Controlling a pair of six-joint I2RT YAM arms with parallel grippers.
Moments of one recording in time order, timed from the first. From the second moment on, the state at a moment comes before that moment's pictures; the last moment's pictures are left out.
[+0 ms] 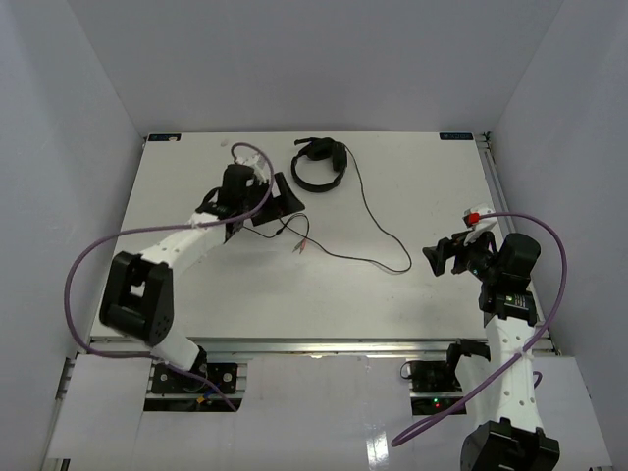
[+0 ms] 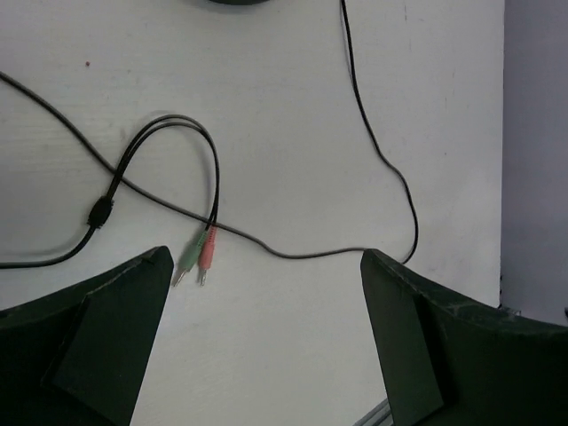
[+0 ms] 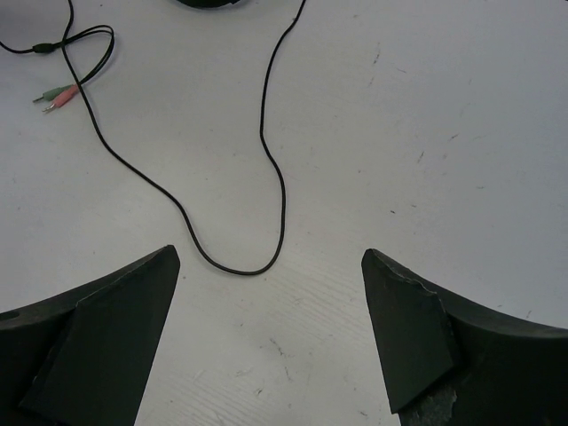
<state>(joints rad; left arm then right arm) -0.34 1.51 0.98 -0.04 0.31 -0.61 -0.23 0.65 0.51 -0.24 -0.71 -0.25</state>
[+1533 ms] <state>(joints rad) -0.42 2.43 2.08 -0.57 -0.21 -0.71 -0.24 0.60 0.51 -0.27 -0.76 -0.29</state>
